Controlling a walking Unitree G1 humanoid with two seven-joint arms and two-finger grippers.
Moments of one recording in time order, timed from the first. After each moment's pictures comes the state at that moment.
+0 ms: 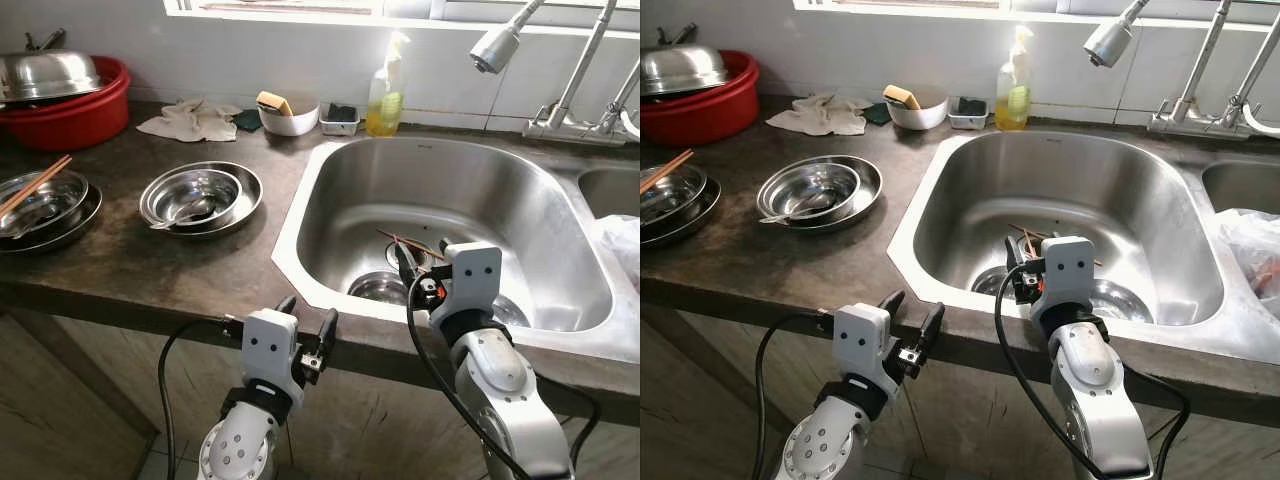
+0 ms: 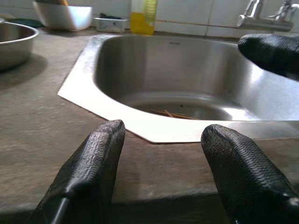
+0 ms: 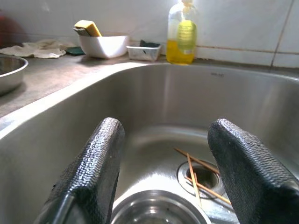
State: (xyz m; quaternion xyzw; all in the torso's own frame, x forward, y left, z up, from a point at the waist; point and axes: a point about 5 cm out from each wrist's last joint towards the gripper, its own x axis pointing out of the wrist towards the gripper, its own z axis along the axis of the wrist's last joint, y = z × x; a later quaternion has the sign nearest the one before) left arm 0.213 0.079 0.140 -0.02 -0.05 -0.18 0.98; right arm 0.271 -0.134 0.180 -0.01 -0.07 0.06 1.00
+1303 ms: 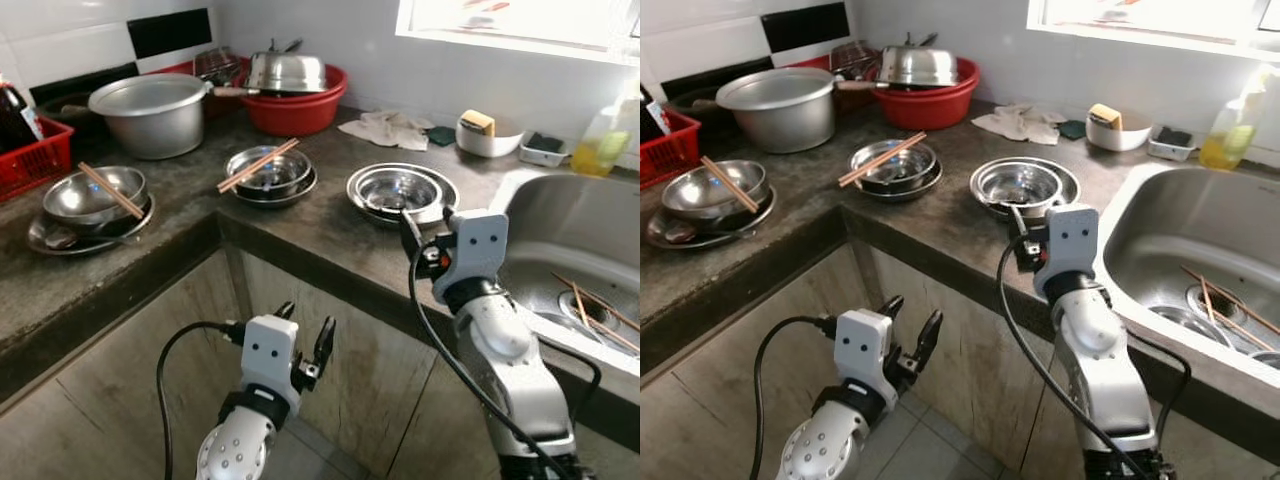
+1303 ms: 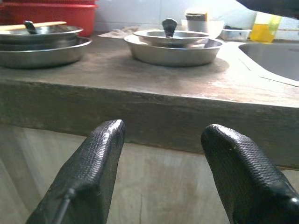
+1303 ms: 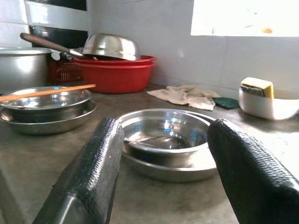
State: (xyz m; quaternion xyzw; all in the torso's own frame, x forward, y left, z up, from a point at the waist) left arm 0.211 0.079 0.134 0.00 -0.04 -0.19 0.98; right arm 0.300 -0.143 0.210 -0.03 -0.12 0.08 0.99
